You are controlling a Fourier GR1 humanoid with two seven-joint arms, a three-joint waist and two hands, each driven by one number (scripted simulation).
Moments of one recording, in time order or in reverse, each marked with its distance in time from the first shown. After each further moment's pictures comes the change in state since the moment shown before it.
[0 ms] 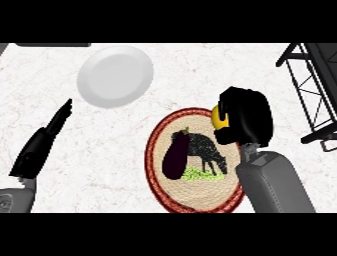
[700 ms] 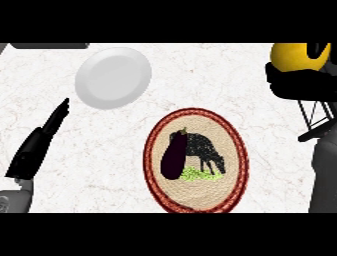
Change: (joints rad) left arm 0.013 -0.003 0.013 -0.046 -0.001 -0.007 0.037; right arm -0.404 -0.126 -0.236 -0.372 -0.063 0.296 0.169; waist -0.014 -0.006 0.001
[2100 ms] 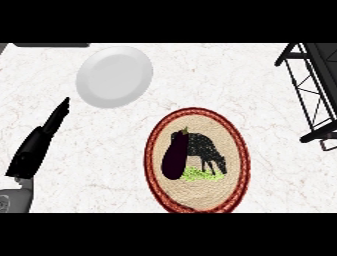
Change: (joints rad) left arm -0.008 -0.018 0.025 0.004 -0.024 -0.026 -0.017; right arm -0.111 -0.467 -0.305 0.492 -0.146 0.122 -0.251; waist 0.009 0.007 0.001
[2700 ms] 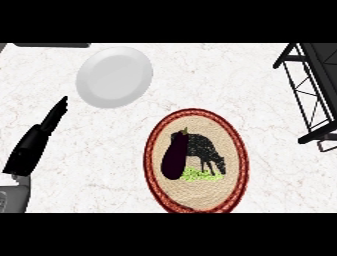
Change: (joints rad) left arm -0.021 0.010 0.025 0.035 -0.001 -0.028 -0.008; right arm 0.101 -0.011 -0.029 0.149 -0.030 -0.191 -0.139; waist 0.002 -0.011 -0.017
